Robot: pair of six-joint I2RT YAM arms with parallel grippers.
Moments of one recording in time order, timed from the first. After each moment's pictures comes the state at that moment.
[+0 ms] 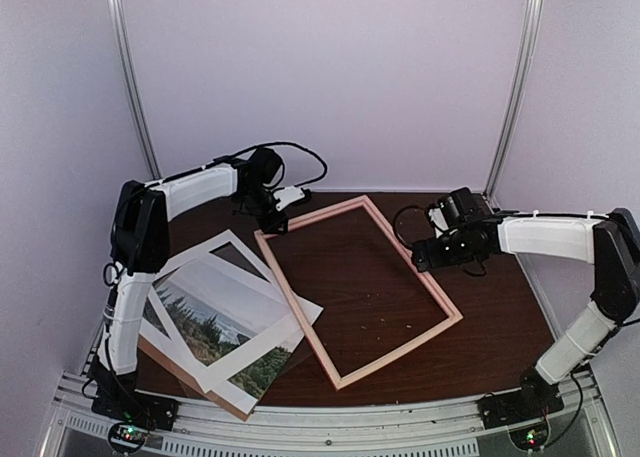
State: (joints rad) left arm -0.50 2.32 2.06 -0.84 0.12 0.58; right arm 0.44 1.53 0.95 -0.33 0.11 0.22
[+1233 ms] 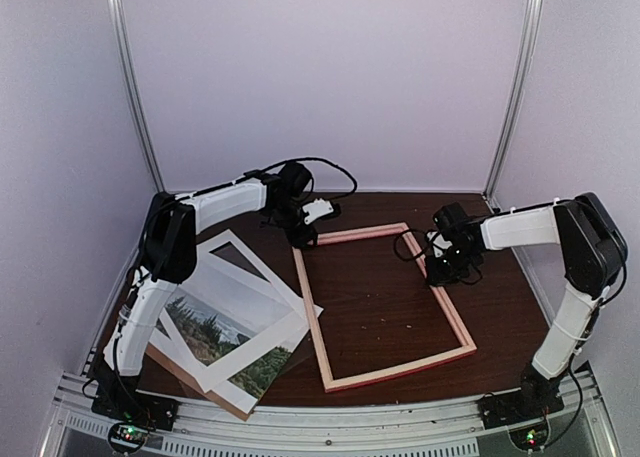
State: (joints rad) left arm -0.62 2.50 2.23 -0.81 0.17 0.59; right arm 0.36 1.76 1.00 -0.41 0.00 0.21
